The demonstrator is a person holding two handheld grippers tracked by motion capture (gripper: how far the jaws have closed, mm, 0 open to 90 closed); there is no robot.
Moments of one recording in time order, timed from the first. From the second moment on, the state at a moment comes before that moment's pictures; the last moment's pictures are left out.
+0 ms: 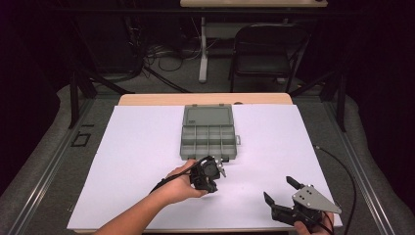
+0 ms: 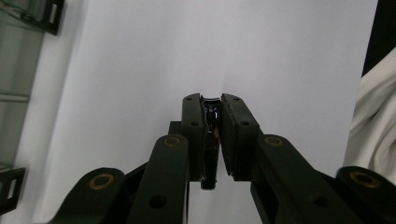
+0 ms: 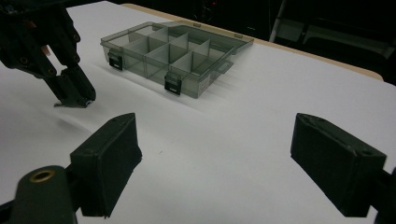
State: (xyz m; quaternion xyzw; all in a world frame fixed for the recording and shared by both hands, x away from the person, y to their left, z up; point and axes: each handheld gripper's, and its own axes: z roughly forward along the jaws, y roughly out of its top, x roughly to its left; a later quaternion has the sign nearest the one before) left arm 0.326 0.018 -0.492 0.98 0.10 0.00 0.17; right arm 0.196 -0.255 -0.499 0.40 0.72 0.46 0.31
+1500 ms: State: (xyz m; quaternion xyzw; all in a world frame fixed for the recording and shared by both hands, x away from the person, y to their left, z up) left arm 0.354 0.079 -0.427 0.93 0.23 0.06 0.28; right arm 0.195 -0.254 -0.498 0.40 0.72 0.46 0.32
